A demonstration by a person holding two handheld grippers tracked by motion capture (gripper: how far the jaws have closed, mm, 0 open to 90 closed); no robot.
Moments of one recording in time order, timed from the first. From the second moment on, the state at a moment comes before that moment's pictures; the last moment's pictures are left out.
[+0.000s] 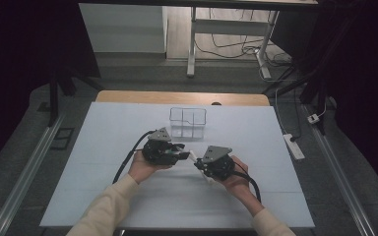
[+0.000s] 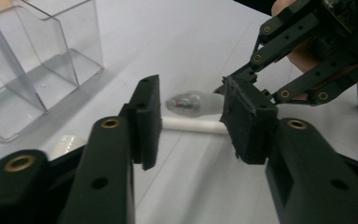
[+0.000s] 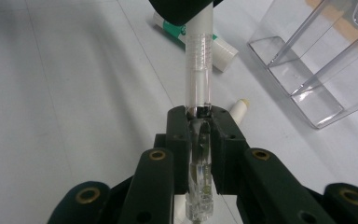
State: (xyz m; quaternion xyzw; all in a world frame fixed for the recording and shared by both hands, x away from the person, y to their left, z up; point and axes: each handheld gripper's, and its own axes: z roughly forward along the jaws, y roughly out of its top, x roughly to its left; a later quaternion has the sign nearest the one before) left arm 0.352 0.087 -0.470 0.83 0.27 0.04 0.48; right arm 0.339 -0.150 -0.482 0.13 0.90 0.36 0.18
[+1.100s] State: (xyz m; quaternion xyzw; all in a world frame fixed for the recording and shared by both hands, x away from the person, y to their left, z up) left arm 0.348 0.096 -0.458 0.82 0.24 0.00 0.53; right arm 0.343 -0.160 -0.475 0.16 0.88 0.41 0.17
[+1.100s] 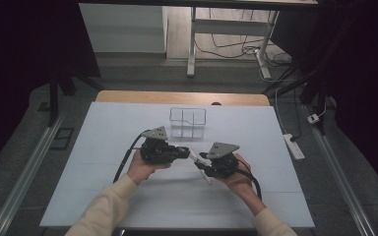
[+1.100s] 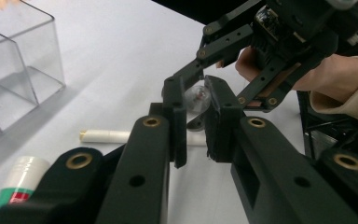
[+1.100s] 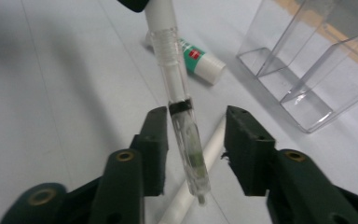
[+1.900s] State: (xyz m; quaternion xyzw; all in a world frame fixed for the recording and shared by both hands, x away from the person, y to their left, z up) left arm 0.351 0.136 -0.441 0.79 0.28 0.04 0.55; right arm 0.348 -0.189 -0.469 0.21 0.86 0.44 0.17
